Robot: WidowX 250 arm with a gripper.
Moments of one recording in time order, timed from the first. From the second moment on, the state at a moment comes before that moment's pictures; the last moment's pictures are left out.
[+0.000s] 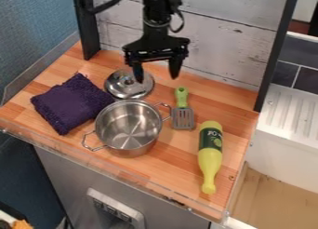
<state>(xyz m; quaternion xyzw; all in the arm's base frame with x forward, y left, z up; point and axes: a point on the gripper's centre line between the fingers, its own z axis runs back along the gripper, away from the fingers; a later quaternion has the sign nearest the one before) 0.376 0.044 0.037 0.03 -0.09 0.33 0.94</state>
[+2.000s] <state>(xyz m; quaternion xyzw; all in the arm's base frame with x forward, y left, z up) 0.378 0.042 0.050 -0.02 -0.08 0.35 0.93</state>
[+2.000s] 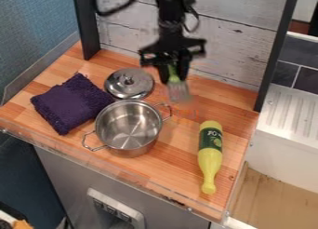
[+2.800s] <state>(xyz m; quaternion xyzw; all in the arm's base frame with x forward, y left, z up) 0.364 0.149 0.088 0.01 -0.13 0.67 0.73</state>
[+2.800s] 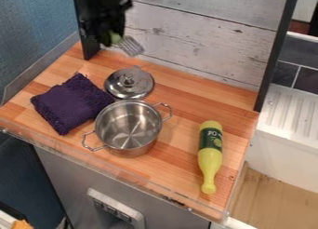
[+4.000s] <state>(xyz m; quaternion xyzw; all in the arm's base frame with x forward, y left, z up) 0.352 0.233 0.027 0.03 -0.13 0.84 0.53</state>
